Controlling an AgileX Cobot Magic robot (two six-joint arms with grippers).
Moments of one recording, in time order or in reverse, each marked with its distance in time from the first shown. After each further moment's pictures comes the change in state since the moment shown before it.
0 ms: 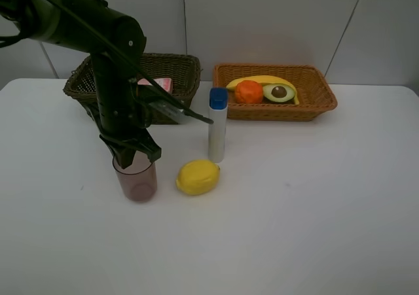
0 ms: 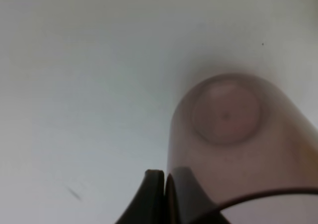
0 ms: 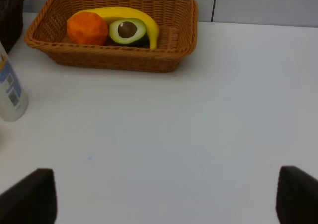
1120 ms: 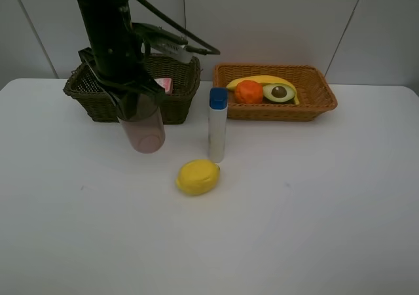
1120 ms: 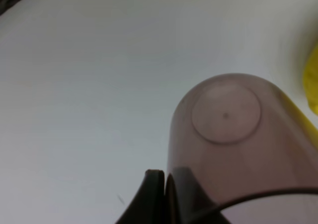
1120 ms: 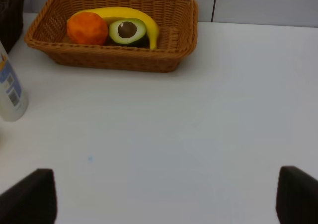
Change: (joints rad) left arm 0.025 -0.066 -0.256 0.001 0.146 -0.001; right arm 0.000 0.000 0.000 0.000 0.000 0.000
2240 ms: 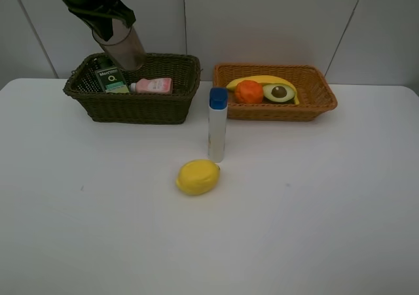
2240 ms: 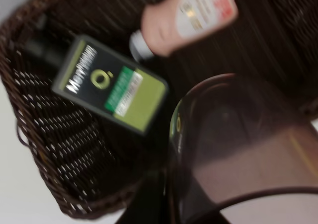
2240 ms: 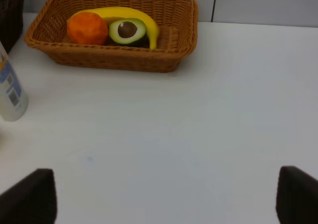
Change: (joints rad) left arm 0.202 0.009 -0.252 0.090 -0.175 0.075; right arm 0.000 0.000 0.000 -0.001 0.000 0.000
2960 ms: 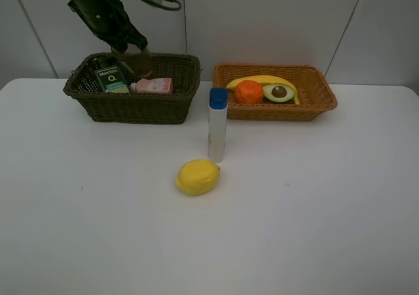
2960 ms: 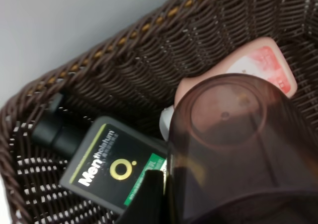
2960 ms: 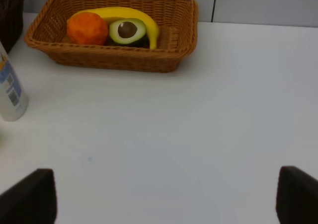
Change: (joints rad) left arm 0.031 0.180 0.000 0.036 -0.250 0.000; right arm 0.000 0.000 0.000 0.001 0.000 0.000
